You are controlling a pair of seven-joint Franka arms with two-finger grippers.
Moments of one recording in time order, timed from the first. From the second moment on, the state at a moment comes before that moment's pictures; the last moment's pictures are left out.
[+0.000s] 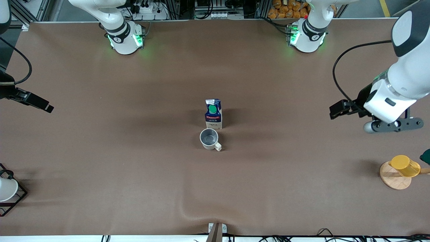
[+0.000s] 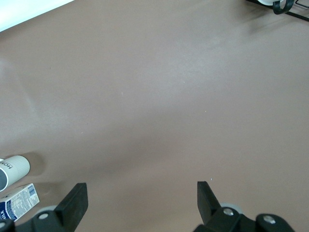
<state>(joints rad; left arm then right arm) 0.04 0.21 -0.24 -1.40 0.01 1.59 -0.30 0.03 0.11 -0.08 -1.46 0.06 1.58 0.29</state>
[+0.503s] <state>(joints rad) 0.08 0.08 -0.24 -1.47 0.01 1.53 -0.29 0.03 0.11 -0.08 -1.46 0.06 1.56 0.29</state>
